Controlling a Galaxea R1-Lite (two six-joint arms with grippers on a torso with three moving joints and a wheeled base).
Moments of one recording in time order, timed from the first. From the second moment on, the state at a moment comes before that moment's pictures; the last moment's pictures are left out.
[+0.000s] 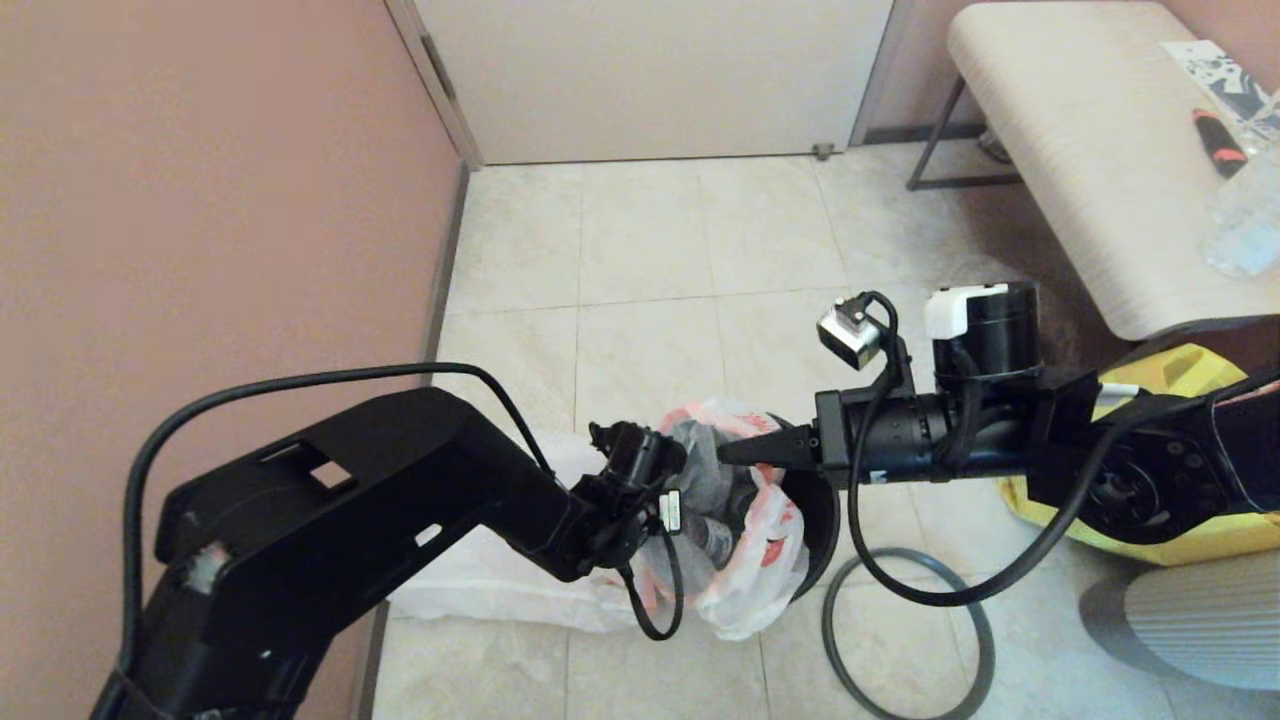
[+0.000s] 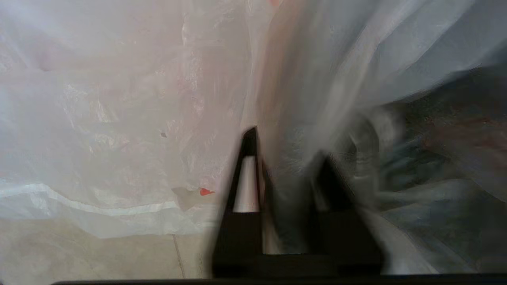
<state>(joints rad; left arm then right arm) -0.61 2.41 -1.30 -0.38 0.39 -0.37 0.48 1.87 -1.10 -0.44 0.83 0.59</state>
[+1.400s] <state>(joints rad) -0.44 2.19 -0.54 -1.01 0.22 -0.40 0.53 1.70 -1.22 -0.30 0.83 0.59</state>
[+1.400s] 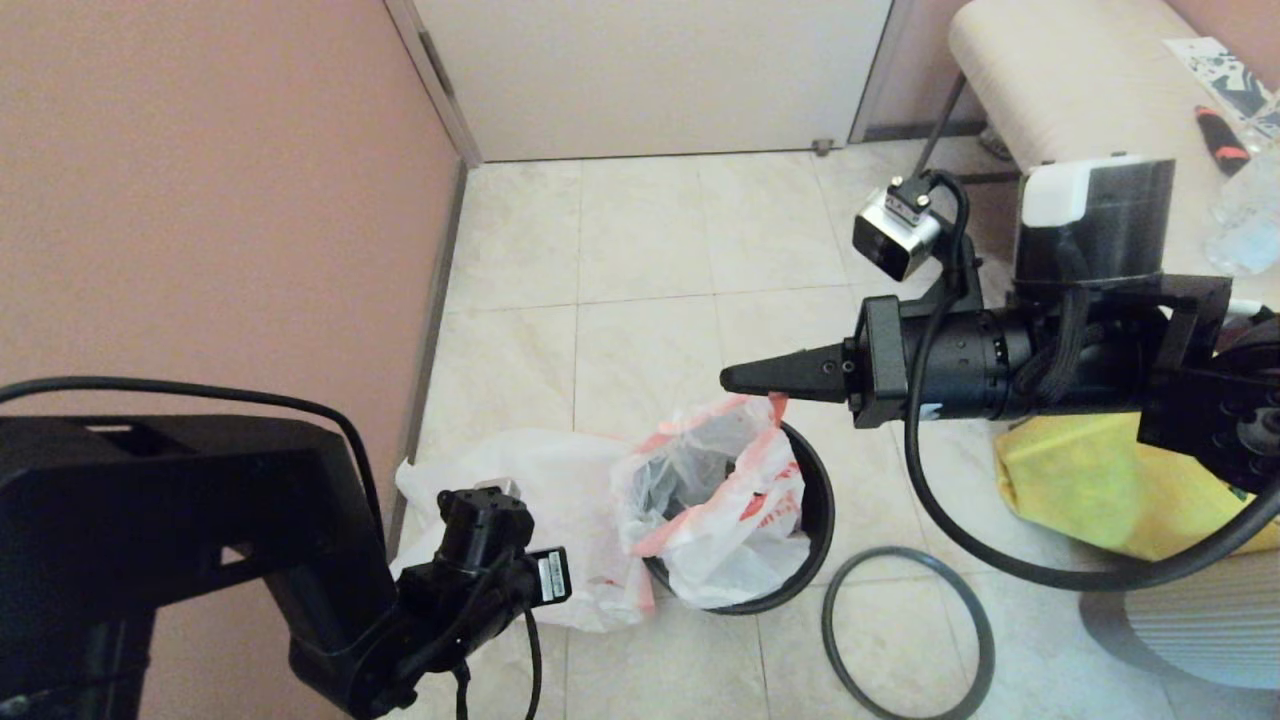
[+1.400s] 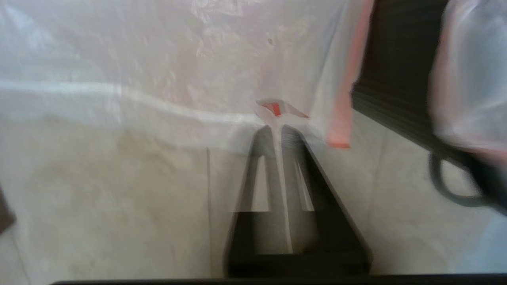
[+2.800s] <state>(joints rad) -0.42 2.34 -0.49 -1.14 0.20 -0.35 0.43 1.48 -1.98 0.17 0.26 0.17</state>
